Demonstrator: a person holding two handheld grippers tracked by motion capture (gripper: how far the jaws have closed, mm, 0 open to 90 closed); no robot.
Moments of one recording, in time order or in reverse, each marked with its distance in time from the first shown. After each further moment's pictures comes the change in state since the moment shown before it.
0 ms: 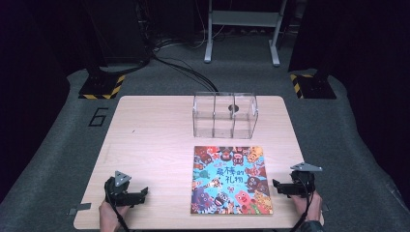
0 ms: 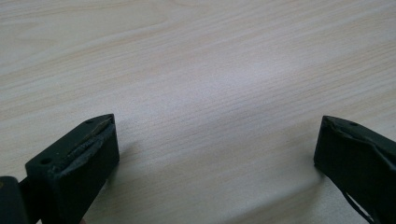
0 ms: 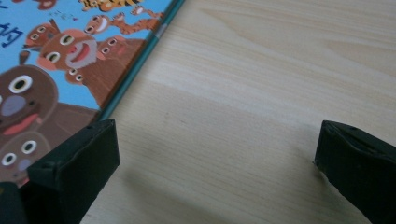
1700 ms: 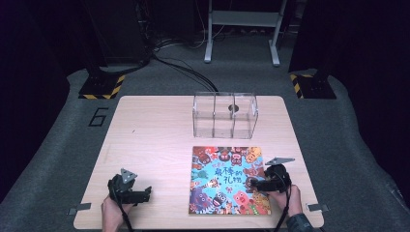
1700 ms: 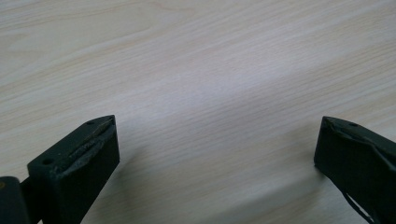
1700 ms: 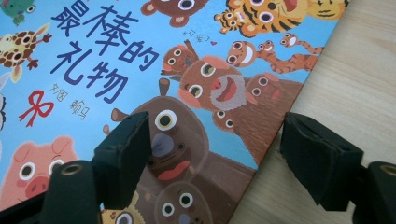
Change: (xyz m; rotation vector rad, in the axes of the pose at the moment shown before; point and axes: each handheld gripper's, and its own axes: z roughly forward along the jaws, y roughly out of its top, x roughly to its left) left arm -0.018 0.013 0.005 0.037 0.026 0.031; right arm 0.062 0.034 0.022 0.104 0.198 -0.084
